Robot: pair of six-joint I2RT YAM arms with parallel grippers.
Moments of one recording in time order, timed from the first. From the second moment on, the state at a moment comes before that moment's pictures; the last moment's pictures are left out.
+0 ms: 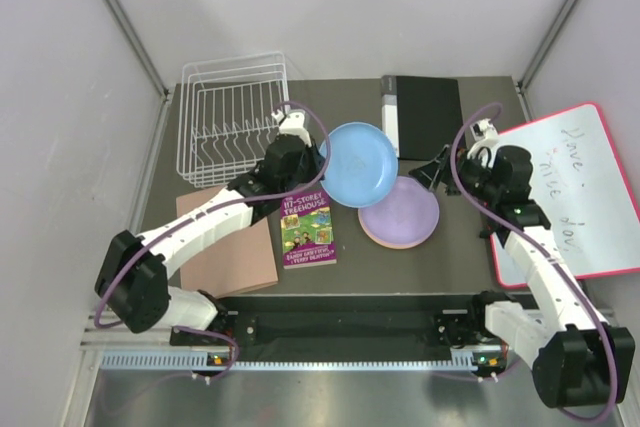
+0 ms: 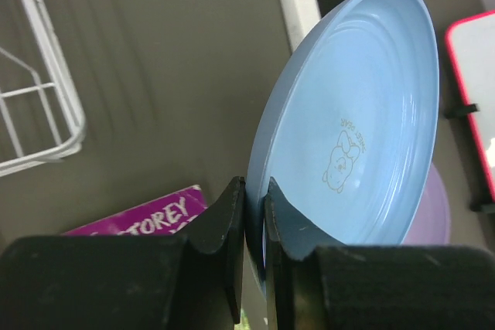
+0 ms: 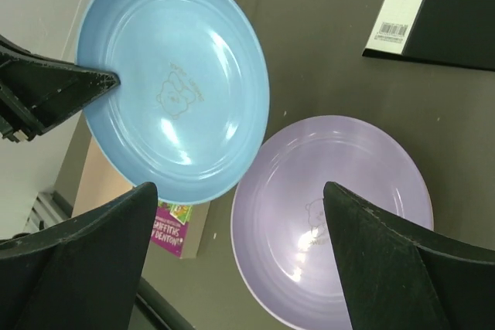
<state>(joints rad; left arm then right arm) -0.68 1.38 1.00 -0.04 -0.21 -0.51 0.06 0.94 0.68 -0.10 -0.58 0.44</state>
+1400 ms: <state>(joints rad) -0.80 1.15 0.85 -0.02 -0.71 -0.37 0.12 1.00 0.63 -0.35 -0.20 0.36</state>
